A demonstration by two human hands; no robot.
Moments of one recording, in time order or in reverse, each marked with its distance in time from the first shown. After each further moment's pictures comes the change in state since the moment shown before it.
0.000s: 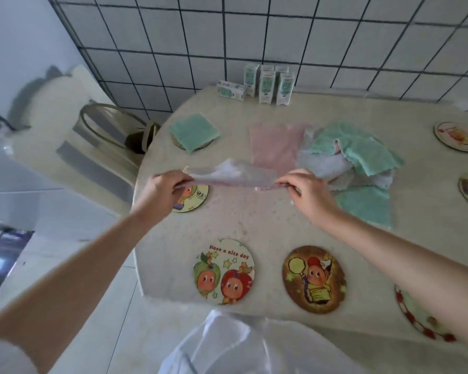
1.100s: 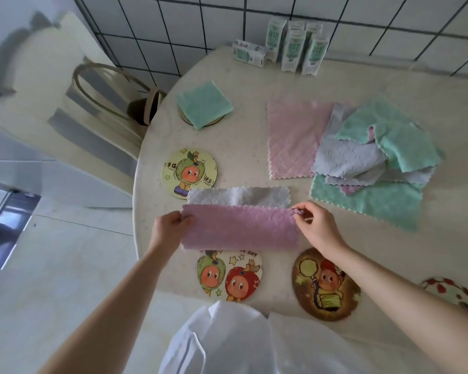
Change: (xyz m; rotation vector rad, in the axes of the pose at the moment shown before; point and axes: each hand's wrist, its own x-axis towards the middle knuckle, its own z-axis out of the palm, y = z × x) left_hand -0.067 -0.044 0.092 -0.384 -0.051 -0.932; right_hand -0.039 0.041 0.080 0.282 -0.173 0.553
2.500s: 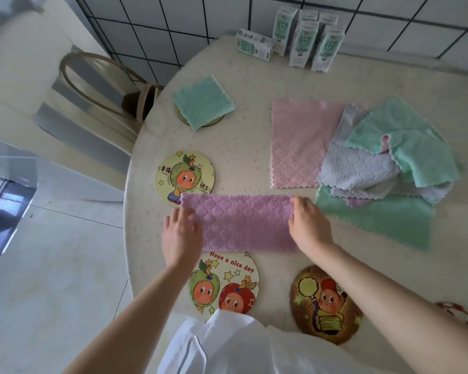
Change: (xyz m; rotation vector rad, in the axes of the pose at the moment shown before) left_hand 0.008 0.016 0.054 0.391 0.292 0.256; right_hand 0.053 -0.002 0.024 -0.623 -0.031 -0.104
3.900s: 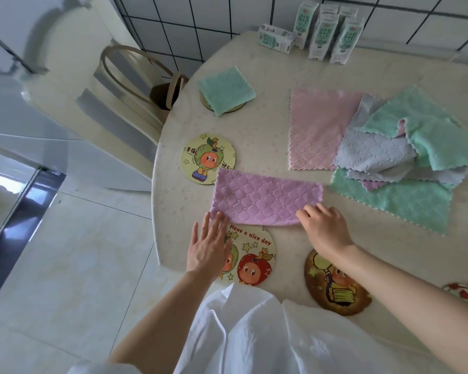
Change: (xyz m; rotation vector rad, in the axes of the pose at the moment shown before) left_hand -0.084 -0.046 0.005 0.457 -0.384 0.297; right_hand -0.067 -0.003 -0.003 -0.342 -0.013 -0.376
